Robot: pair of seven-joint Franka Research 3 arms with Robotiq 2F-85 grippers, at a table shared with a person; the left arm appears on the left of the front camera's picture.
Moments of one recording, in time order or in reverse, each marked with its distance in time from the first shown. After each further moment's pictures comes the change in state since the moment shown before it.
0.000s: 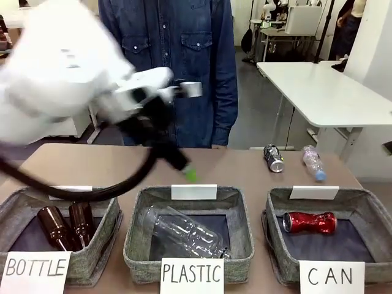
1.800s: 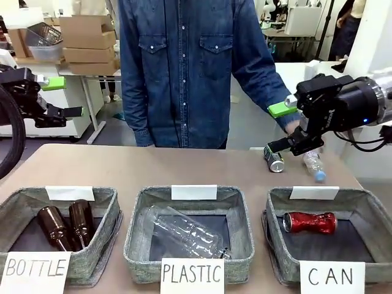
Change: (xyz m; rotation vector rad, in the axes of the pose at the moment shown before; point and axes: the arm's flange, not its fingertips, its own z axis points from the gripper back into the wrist) left arm -0.174 0.137 0.159 -0.494 -0.864 0.486; right arm 0.061 0.023 -0.162 0.206 0.050 -0.014
